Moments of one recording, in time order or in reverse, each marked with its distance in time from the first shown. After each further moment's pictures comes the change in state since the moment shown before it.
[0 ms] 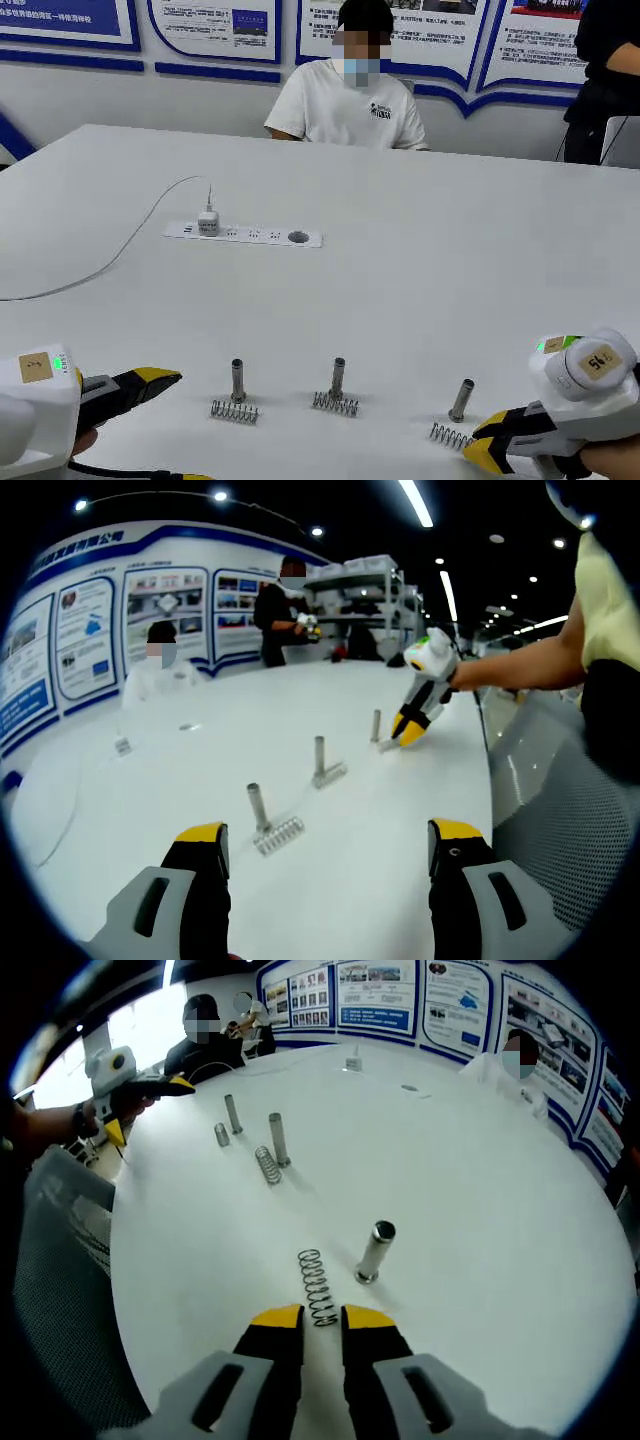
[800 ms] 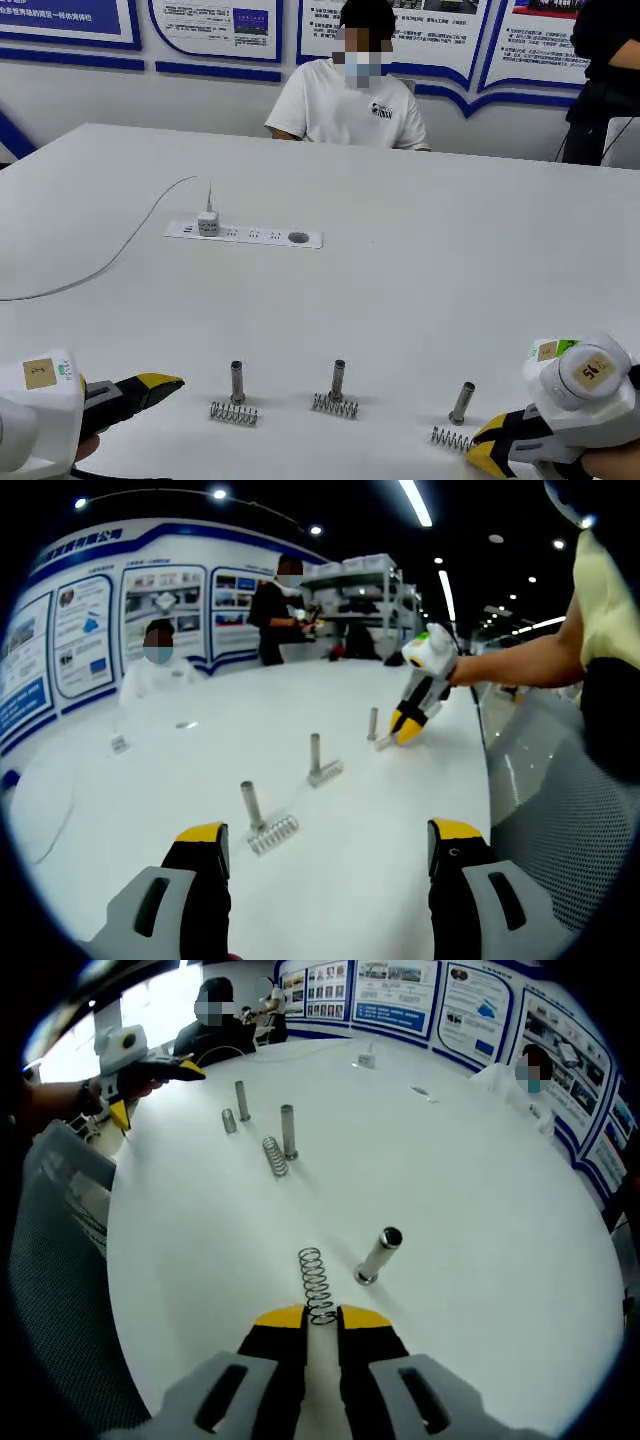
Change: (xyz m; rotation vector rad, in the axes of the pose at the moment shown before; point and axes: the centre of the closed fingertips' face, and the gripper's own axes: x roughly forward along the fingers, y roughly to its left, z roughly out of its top) left arm 0.004 -0.004 -0.003 -0.003 0.004 -0.012; right arm -0.005 0.002 0.002 -0.086 0.035 -0.019
